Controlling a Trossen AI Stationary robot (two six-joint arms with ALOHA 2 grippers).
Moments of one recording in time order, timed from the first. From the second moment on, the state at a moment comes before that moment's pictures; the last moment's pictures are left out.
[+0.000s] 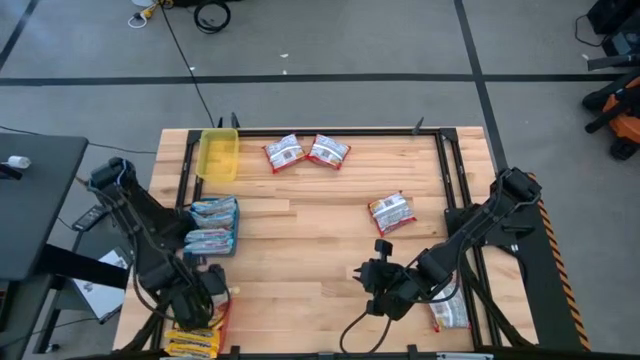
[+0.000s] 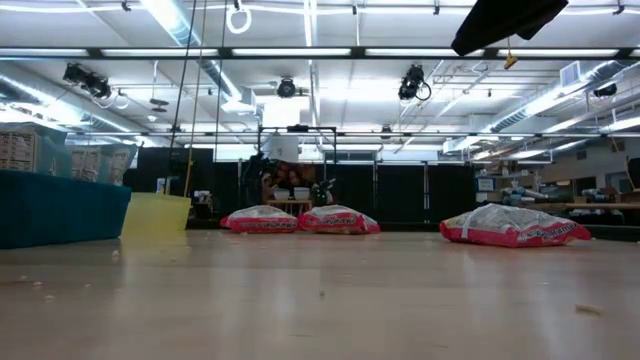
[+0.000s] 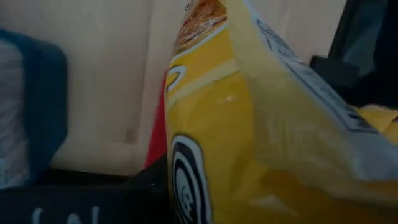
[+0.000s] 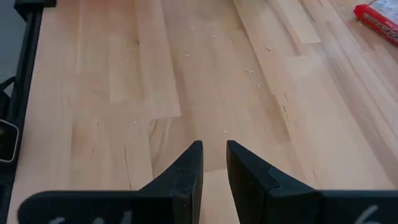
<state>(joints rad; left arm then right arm) -0.99 1.38 1.11 -1.10 -0.03 -1.16 0.68 1.66 1.19 -0.55 0.64 0.68</state>
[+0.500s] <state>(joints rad) -1.05 1.49 1.10 -1.14 0.11 -1.14 0.66 1.66 1.19 -0.55 0.63 0.68</state>
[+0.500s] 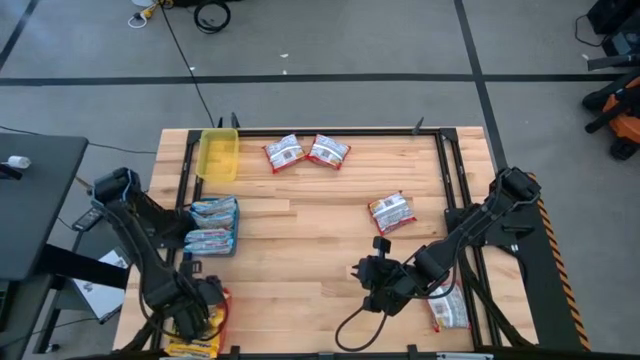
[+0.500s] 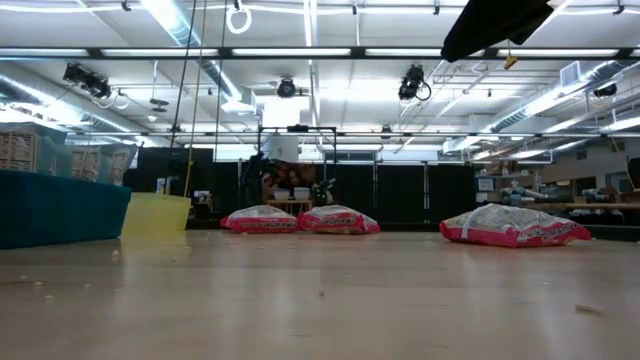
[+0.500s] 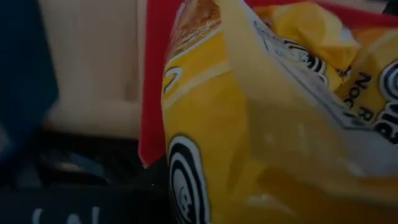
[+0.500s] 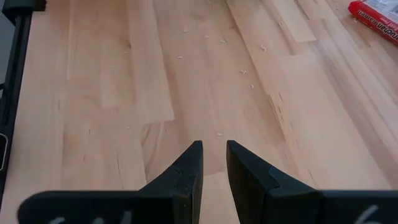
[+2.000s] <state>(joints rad) -0.88 1.67 1.01 -1.13 0.13 -0.95 0.66 1.66 1.19 -0.55 0.57 0.68</state>
